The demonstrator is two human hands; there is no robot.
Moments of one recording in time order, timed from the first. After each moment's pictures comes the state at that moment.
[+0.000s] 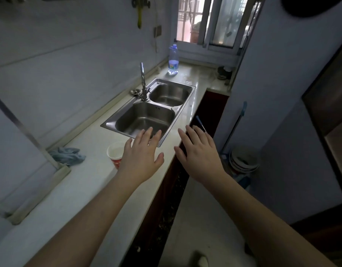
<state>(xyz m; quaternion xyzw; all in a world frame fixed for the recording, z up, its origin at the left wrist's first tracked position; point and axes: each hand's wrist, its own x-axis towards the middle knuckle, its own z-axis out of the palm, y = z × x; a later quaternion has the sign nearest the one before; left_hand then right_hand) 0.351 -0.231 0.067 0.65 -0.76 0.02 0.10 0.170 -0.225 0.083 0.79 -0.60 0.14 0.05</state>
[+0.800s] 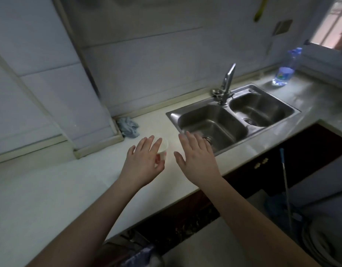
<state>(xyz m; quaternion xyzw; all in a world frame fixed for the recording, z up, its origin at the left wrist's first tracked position) 0.360 -0.251 0.036 0.85 -0.51 0.00 0.07 0.220 -0.371 0.031 0.94 -0.31 0.12 -0.04</state>
